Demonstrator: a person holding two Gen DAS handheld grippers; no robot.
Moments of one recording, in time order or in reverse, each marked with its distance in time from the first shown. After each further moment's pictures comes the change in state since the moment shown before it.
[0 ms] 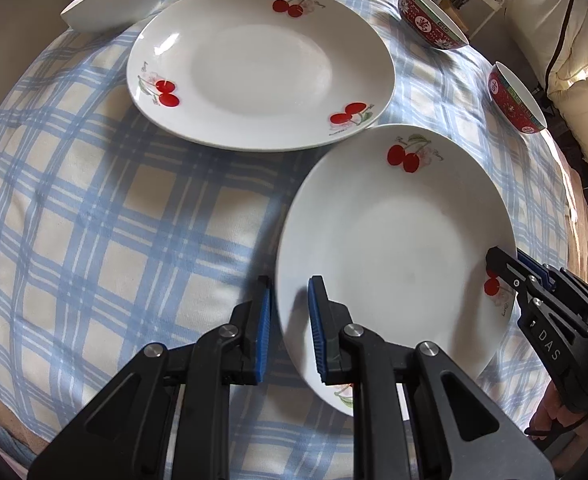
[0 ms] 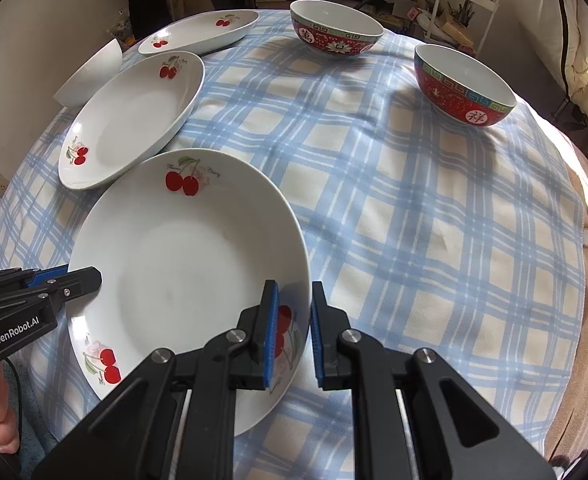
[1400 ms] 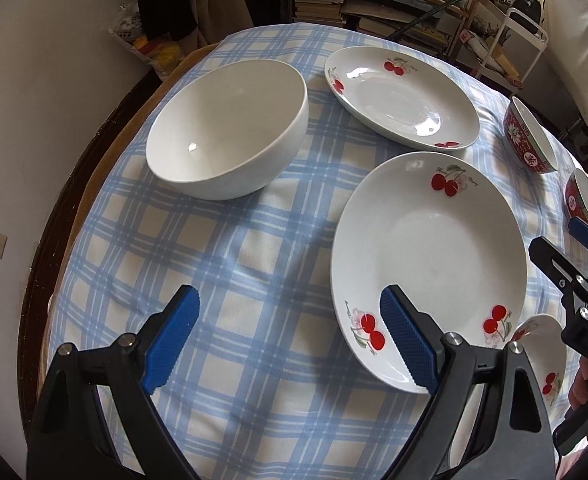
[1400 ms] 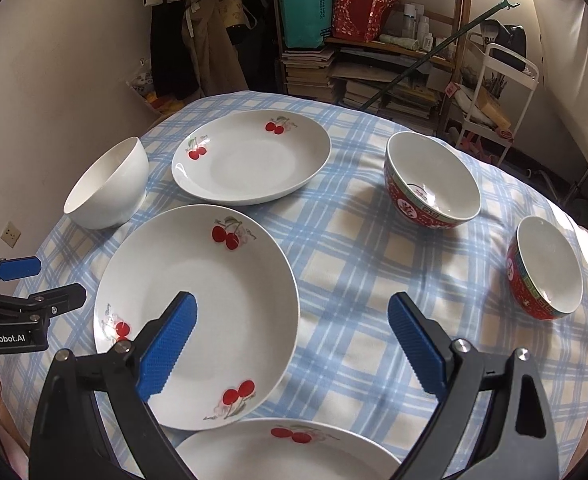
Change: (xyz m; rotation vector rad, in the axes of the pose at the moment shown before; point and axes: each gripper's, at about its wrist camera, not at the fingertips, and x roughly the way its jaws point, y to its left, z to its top) left arm -0.035 0.099 0.144 0.051 -0.134 0.185; right arm 0.014 0.078 0.147 -0.033 -0.210 0.041
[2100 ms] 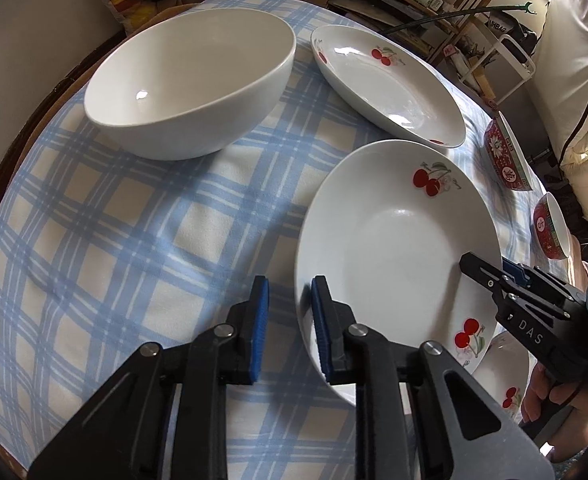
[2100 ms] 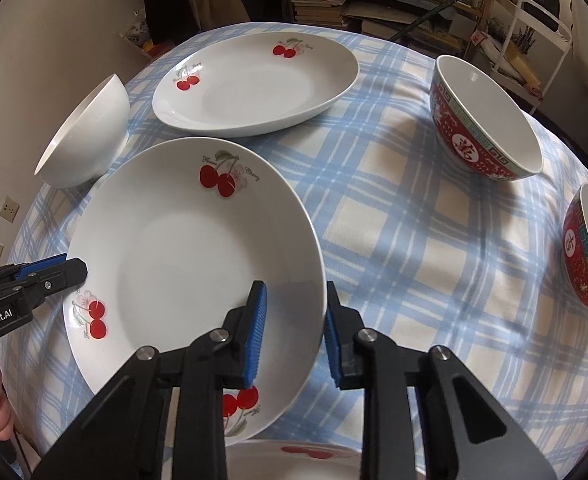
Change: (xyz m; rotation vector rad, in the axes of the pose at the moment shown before) left arm 0.041 0.006 -0.008 -0.104 0.045 -0.244; right arm 0.062 0.003 -0.007 0.005 0.210 0.050
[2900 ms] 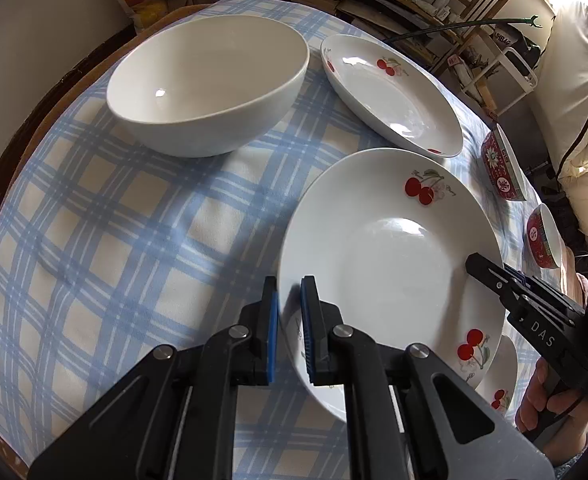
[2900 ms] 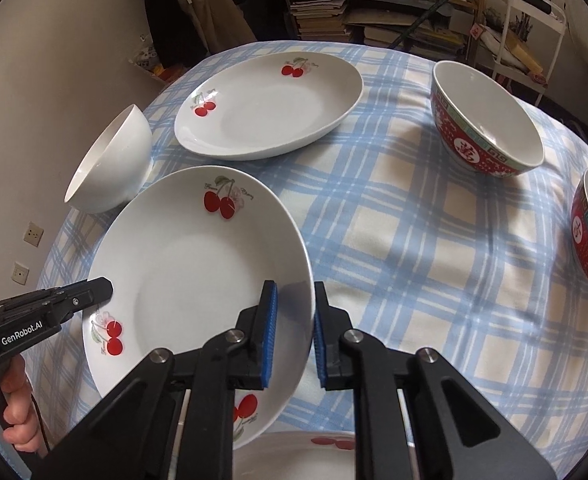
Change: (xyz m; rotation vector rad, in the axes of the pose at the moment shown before) left arm -0.014 0.008 -0.003 -0.042 -0.005 0.003; right arm -0.019 0.002 0.001 0.056 -0.047 0.090
